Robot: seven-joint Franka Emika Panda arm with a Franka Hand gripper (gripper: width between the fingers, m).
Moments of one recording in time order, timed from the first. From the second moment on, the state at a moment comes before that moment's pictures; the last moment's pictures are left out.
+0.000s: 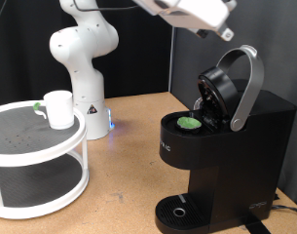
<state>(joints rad) 0.54 -0.24 -0.47 -2.15 0.90 2.05 -1.10</state>
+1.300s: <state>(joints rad) 0.59 -0.16 -0.32 -2.08 0.95 2.13 -1.03</state>
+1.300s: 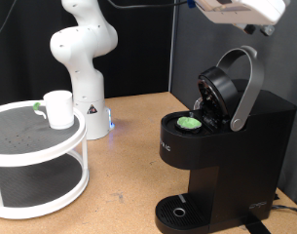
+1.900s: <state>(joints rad) 0.59 -0.11 -0.27 -2.08 0.97 2.19 -1.03</state>
